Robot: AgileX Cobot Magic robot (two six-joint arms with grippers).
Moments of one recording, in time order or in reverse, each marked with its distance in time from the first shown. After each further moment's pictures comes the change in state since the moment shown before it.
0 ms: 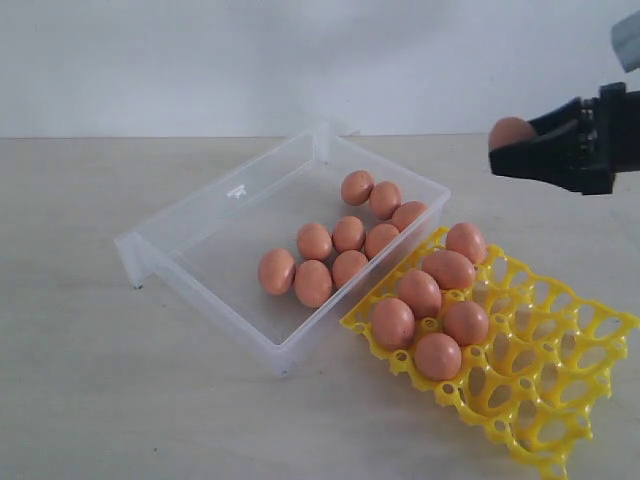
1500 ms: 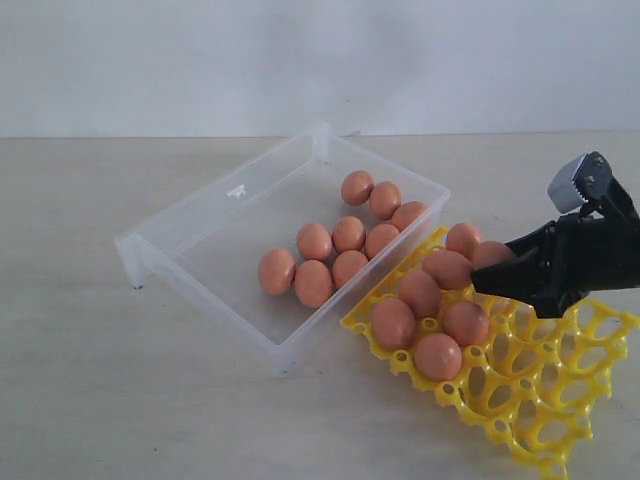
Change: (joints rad) left arm 0.000 0.000 0.000 0.000 0.000 0.000; right arm 0.072 0.105 0.267 0.133 0.270 -0.257
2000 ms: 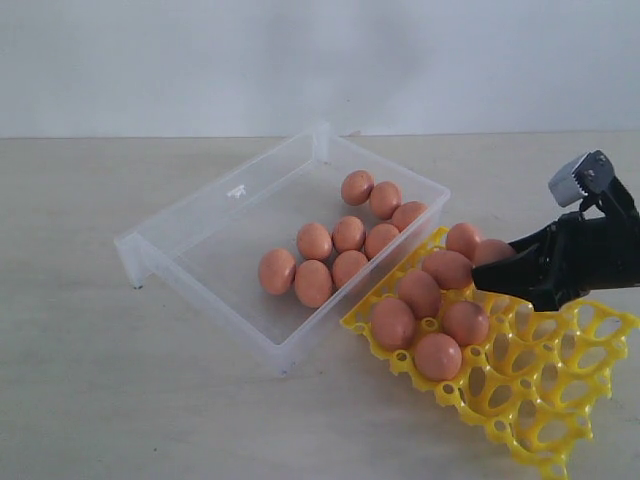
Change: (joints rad) left arm 0.000 0.000 0.000 0.000 0.000 0.000; right arm 0.000 0.000 0.000 0.007 0.010 0.061
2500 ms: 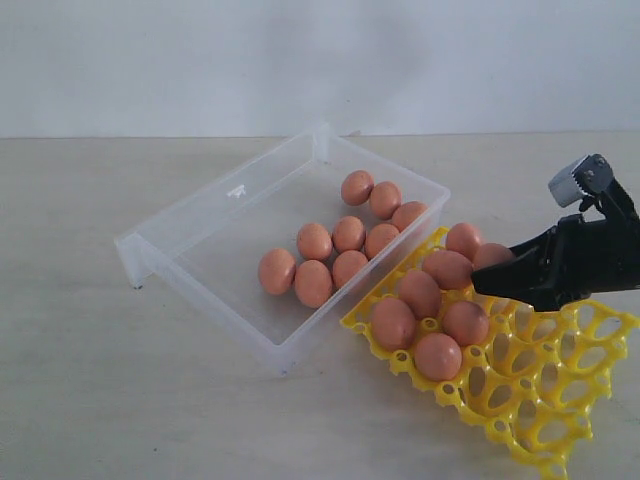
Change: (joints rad) left arm 0.000 0.000 0.000 0.000 0.000 0.000; right arm 0.000 0.000 0.000 -0.022 -0.001 0.056
